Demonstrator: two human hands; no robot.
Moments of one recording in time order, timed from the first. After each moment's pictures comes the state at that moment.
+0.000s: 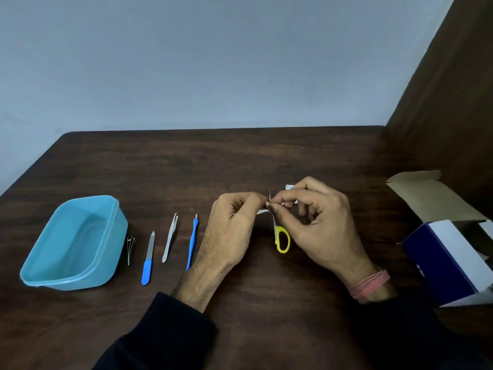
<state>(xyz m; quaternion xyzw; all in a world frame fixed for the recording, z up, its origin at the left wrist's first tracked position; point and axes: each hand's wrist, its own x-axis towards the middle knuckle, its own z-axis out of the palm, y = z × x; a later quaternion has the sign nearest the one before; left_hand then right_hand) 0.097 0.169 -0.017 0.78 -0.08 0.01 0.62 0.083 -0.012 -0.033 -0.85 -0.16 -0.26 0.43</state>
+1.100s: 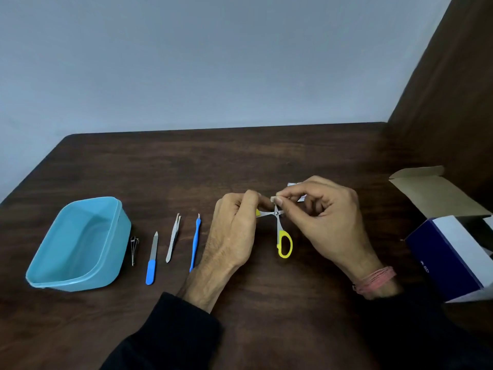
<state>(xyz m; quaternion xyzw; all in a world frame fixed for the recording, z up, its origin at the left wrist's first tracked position) 0.089 0.167 -0.007 0.80 -0.03 0.00 0.60 0.085 -0.016 -0.031 -0.84 -0.13 -0.25 0.47</state>
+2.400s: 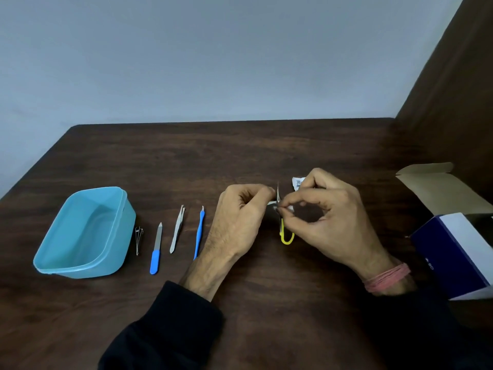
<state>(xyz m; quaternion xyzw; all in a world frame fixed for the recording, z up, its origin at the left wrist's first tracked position) 0.096 0.172 -0.017 0.79 -0.07 0.00 0.61 0.080 -0.021 -0.027 -0.87 -0.20 -0.26 0.37</state>
